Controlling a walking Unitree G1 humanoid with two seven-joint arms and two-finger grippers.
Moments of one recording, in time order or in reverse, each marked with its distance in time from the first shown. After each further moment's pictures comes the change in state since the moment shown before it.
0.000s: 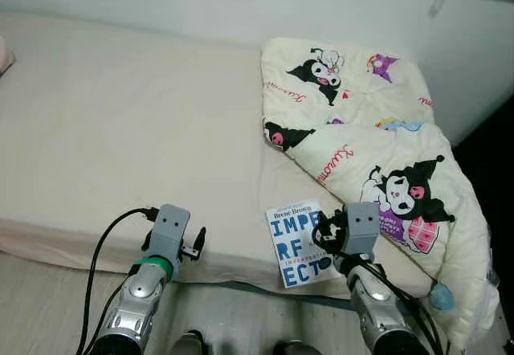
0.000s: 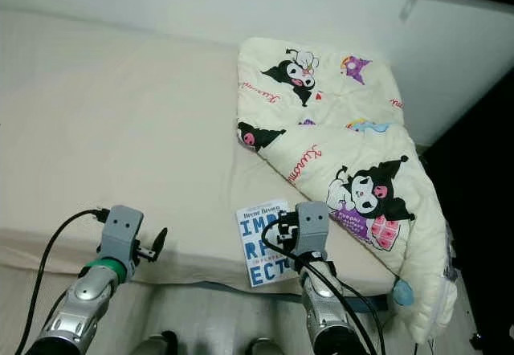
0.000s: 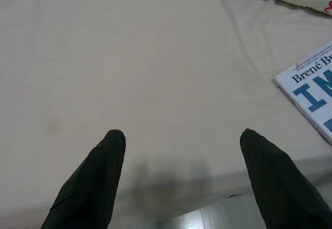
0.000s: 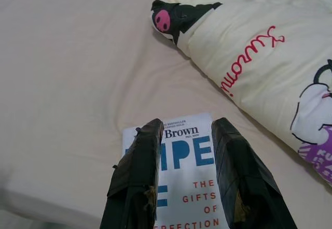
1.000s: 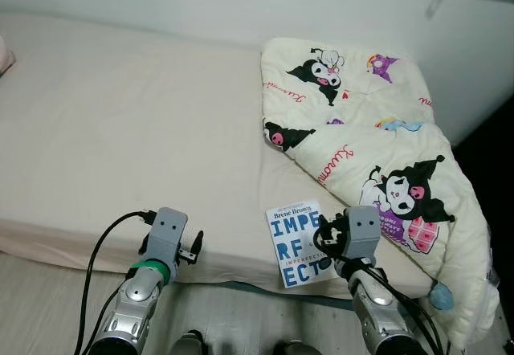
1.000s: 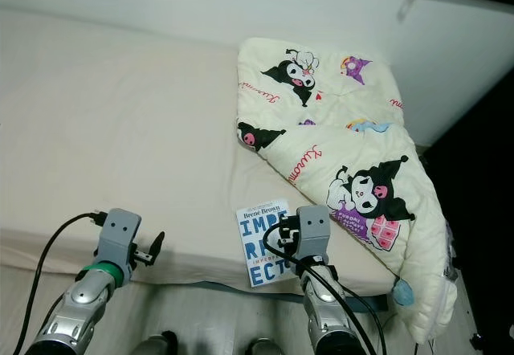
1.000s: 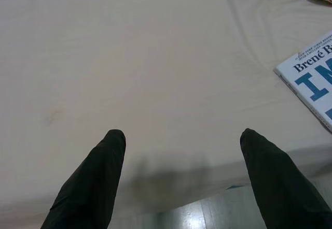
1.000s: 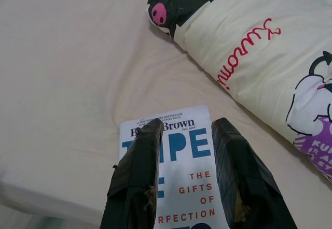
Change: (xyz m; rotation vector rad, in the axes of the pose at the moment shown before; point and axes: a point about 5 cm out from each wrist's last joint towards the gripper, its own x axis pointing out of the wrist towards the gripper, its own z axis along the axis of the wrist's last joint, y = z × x) left arm -0.003 0.003 -0.007 0.005 0.026 -0.003; right arm -0.005 -0.004 -0.004 -0.002 0.016 -0.010
